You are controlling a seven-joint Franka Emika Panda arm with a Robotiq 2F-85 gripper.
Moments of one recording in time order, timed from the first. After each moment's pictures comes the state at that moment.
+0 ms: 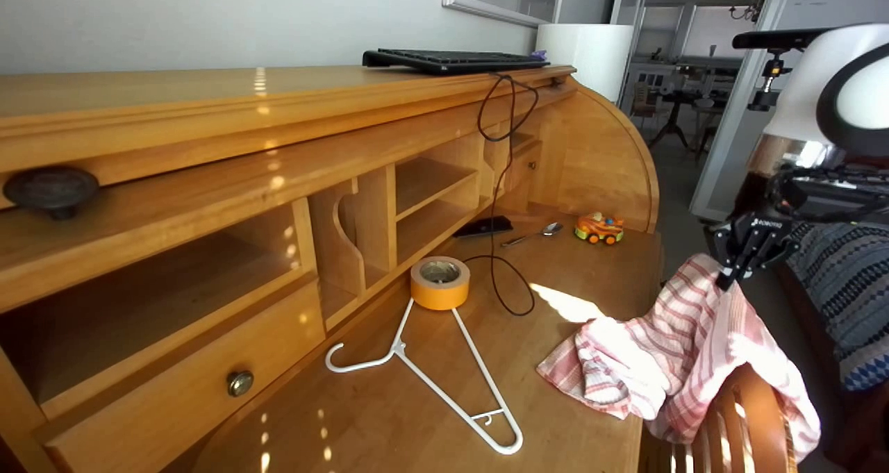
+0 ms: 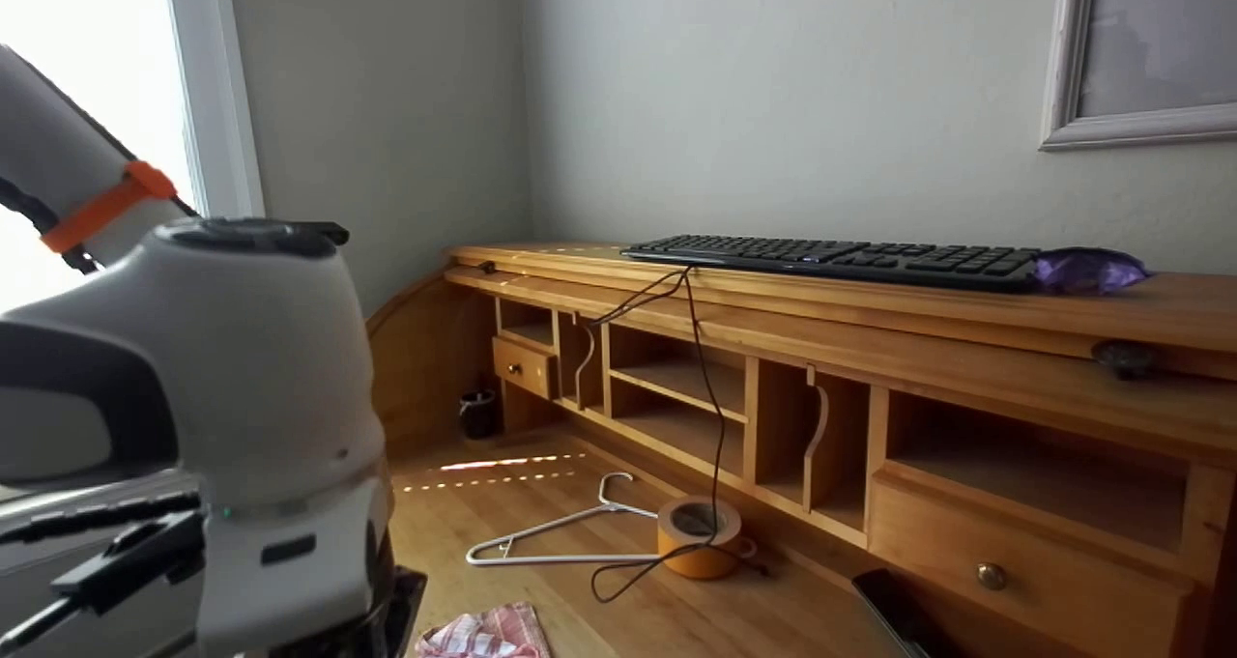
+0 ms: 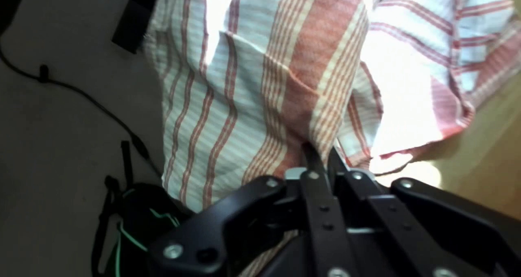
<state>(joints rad) -0.22 -0.17 -0.21 -2.73 0.15 2.59 0.43</state>
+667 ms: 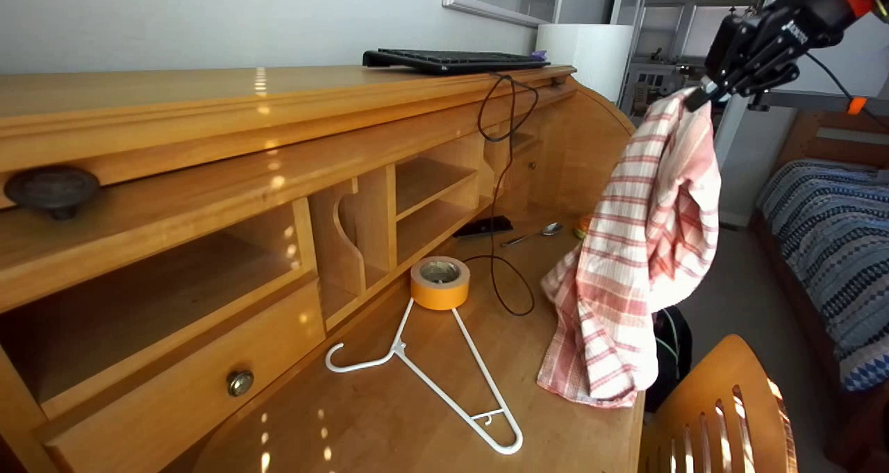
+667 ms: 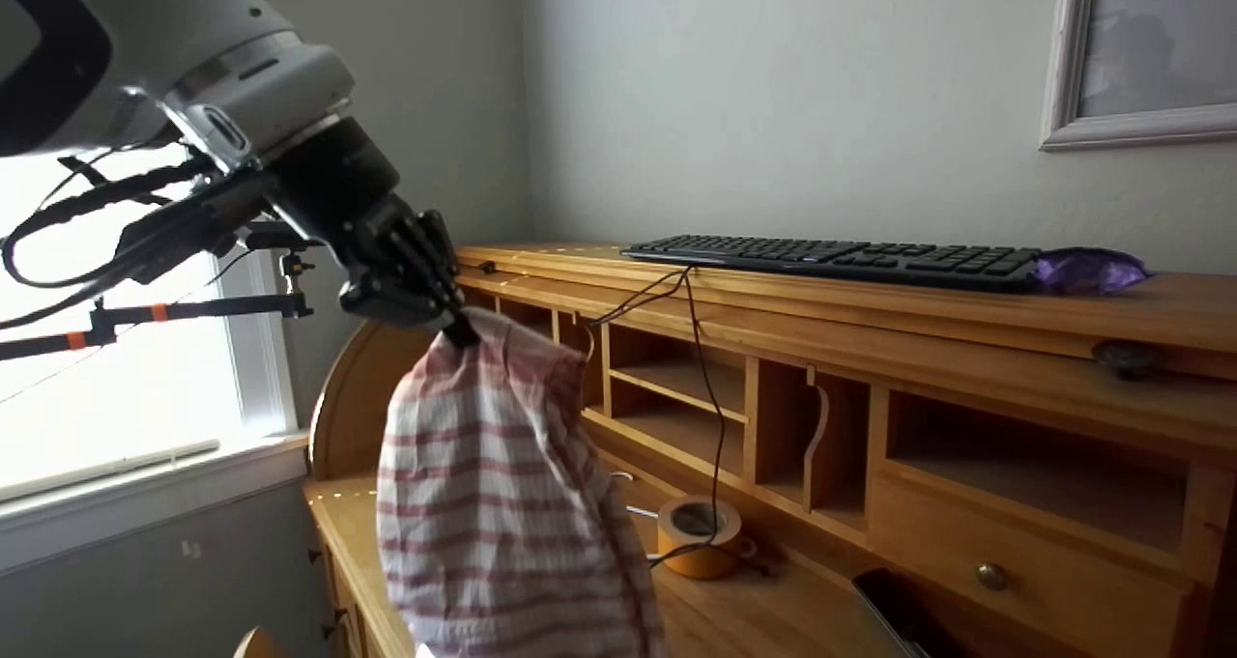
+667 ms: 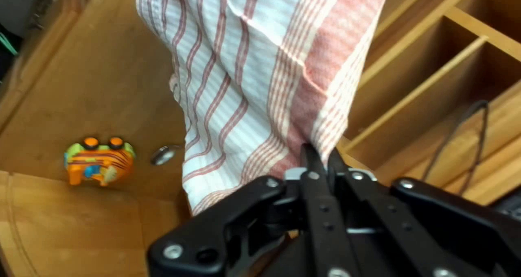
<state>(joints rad) -0.18 -0.62 -0.04 -2.65 0.15 2.65 0.41</state>
